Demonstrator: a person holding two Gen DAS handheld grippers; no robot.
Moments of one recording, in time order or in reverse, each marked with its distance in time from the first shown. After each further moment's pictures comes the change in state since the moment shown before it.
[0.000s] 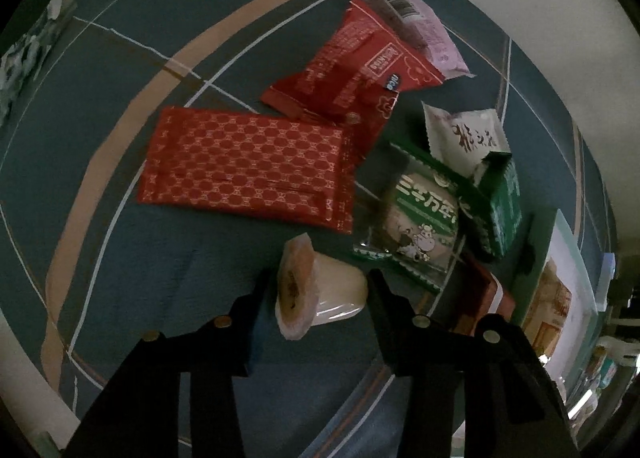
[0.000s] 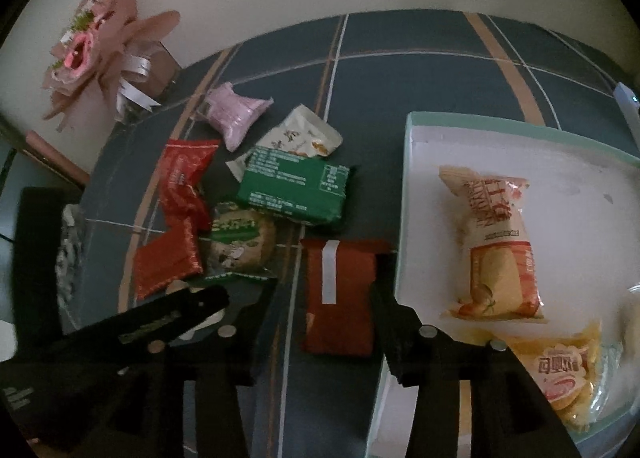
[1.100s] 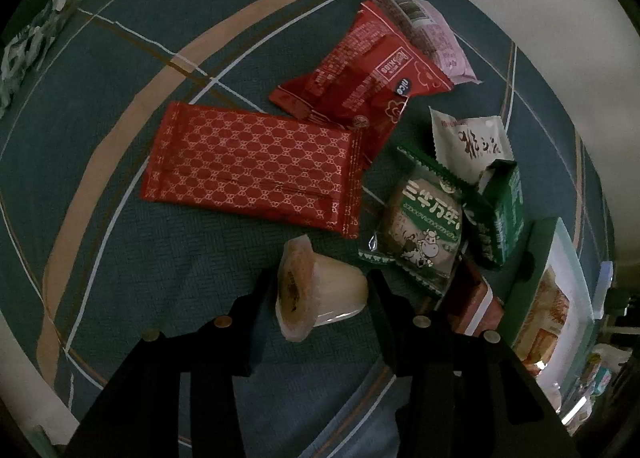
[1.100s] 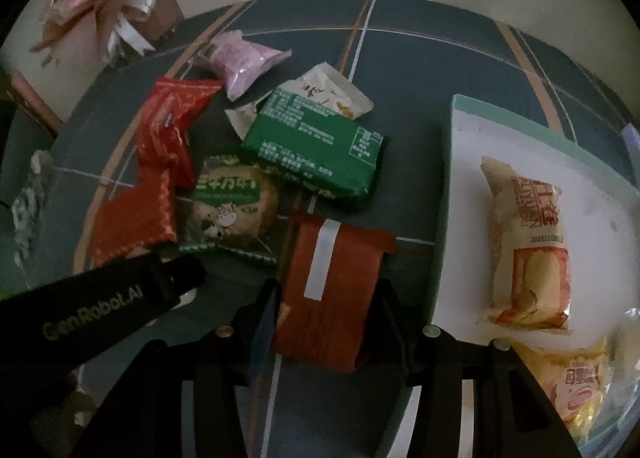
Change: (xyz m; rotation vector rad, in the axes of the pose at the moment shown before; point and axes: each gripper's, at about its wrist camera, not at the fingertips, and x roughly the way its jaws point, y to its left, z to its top) left arm 0.009 0.004 0.006 -0.029 -0.003 -0.002; right arm 0.030 0.031 -0.016 -0.151 0.050 -0.135
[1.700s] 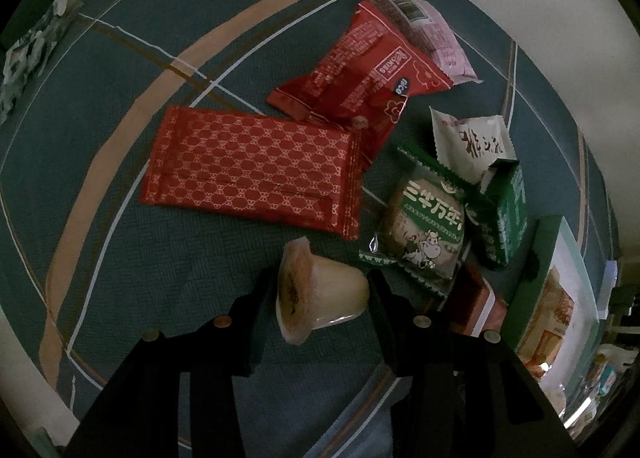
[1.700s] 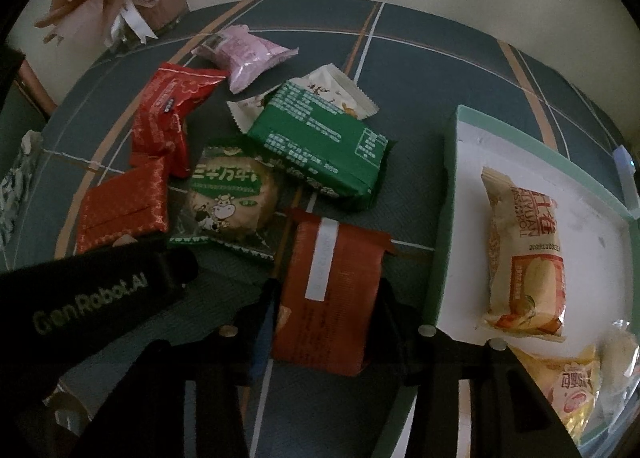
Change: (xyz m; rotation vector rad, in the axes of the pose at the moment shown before) left arm -0.005 -0.004 -0.003 0.002 -0.012 0.017; right arm 0.004 0.006 -0.004 -0.043 -0.021 -0.055
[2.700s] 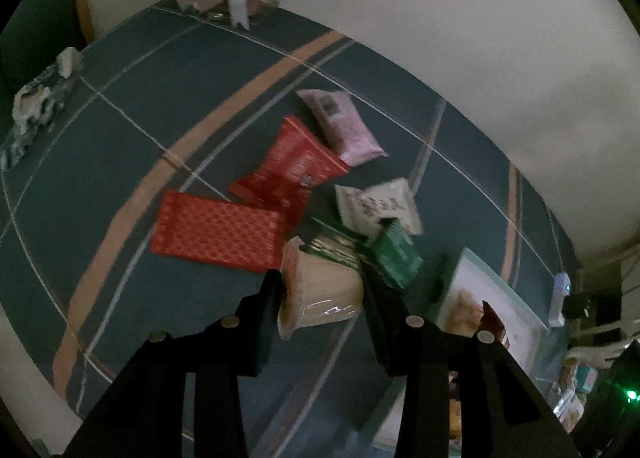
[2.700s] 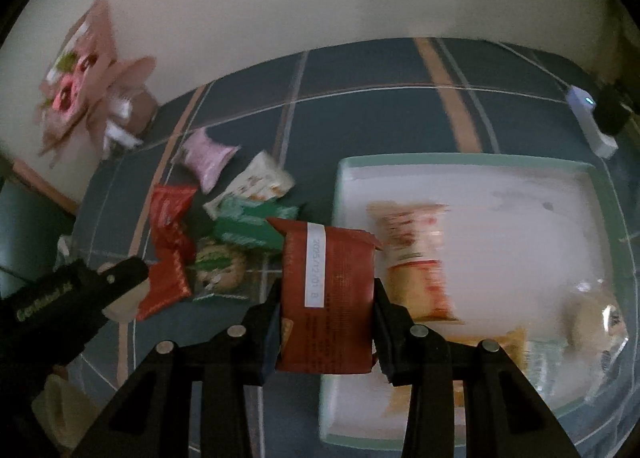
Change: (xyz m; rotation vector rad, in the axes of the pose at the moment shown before) left arm -0.093 -0.033 -0.001 0.054 -0.196 -0.130; right arm -0.076 -0.091 0.012 0.286 -0.083 0.134
